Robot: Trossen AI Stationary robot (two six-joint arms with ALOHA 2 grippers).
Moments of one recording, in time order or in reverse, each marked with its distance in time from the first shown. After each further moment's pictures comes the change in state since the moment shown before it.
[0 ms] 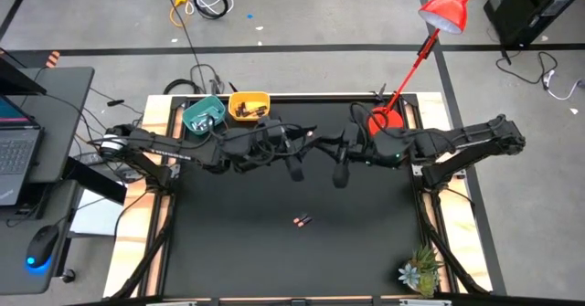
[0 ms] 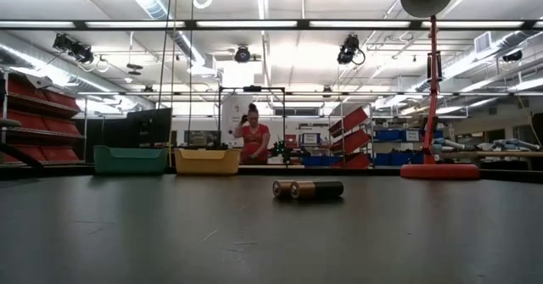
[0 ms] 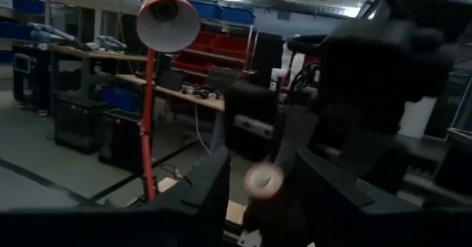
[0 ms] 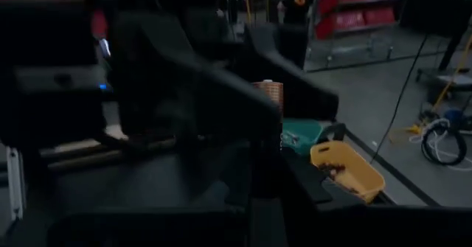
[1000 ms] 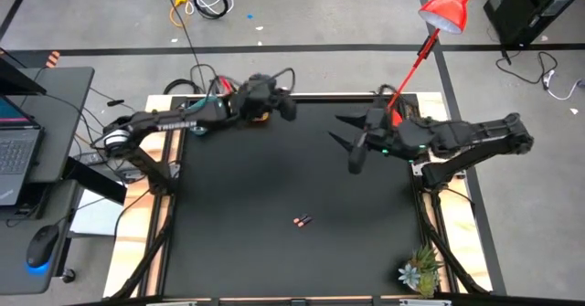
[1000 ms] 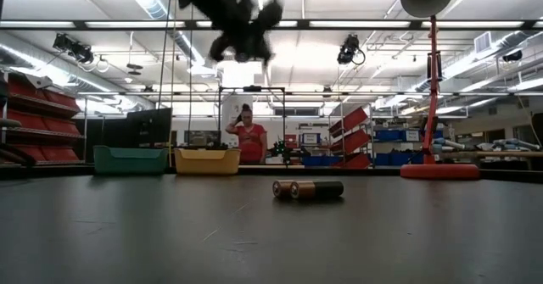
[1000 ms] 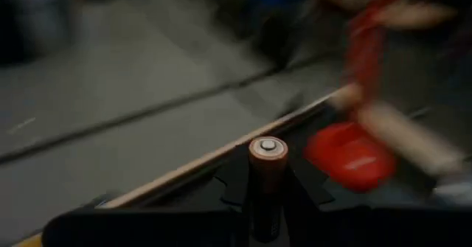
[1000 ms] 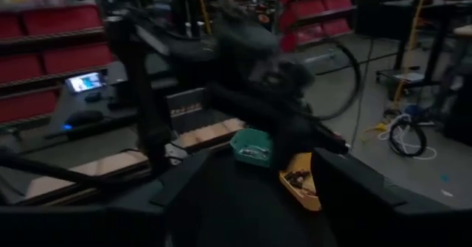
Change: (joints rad) left arm 0.427 0.008 0.000 -0.505 -0.002 -0.254; right arm -0.007 -0.105 0.001 -0.044 0.132 0.056
